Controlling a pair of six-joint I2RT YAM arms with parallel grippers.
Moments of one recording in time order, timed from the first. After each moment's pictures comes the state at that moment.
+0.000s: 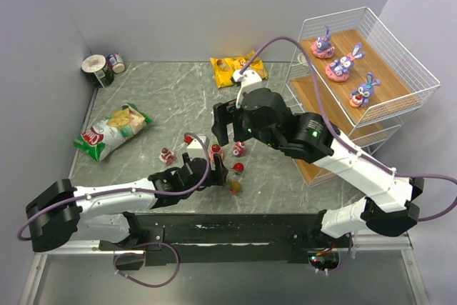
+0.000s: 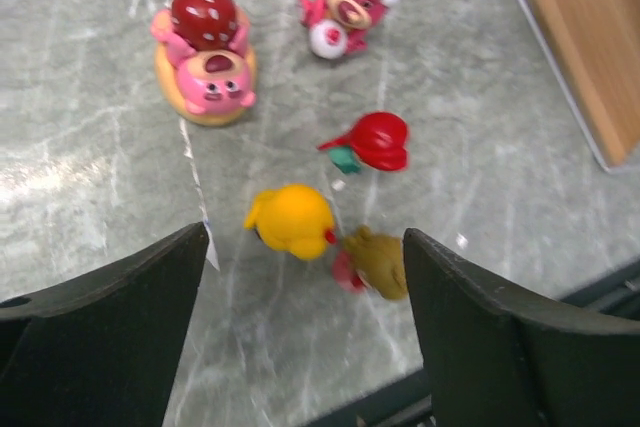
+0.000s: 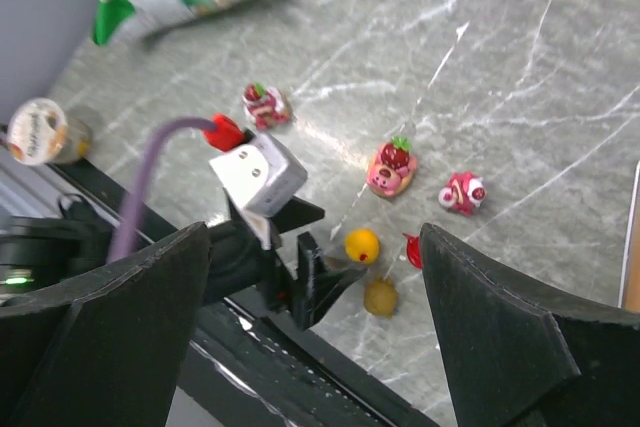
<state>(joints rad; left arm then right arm) -1.08 1.16 0.56 0.01 -0.45 -0.81 1.07 1.36 1.69 -0.86 0.35 0.42</state>
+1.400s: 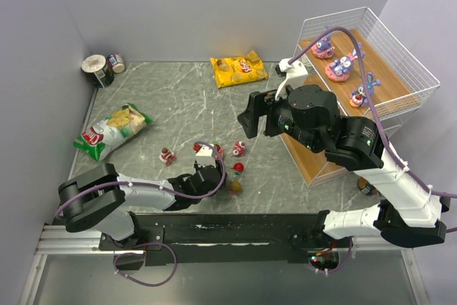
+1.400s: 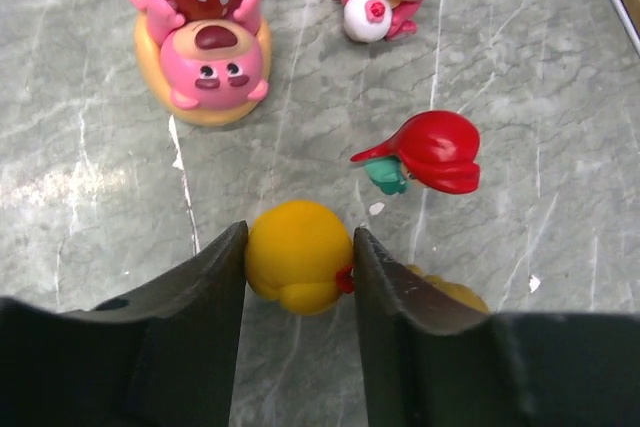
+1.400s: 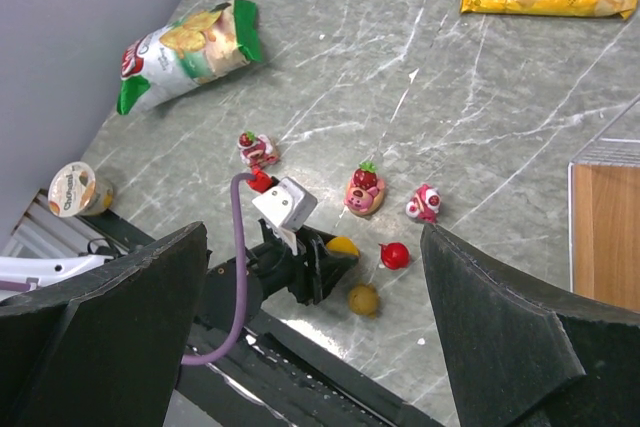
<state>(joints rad) -1.11 1.46 0.48 0.35 -0.55 -0.81 1.04 1.21 1.79 -0.98 0.43 0.44</state>
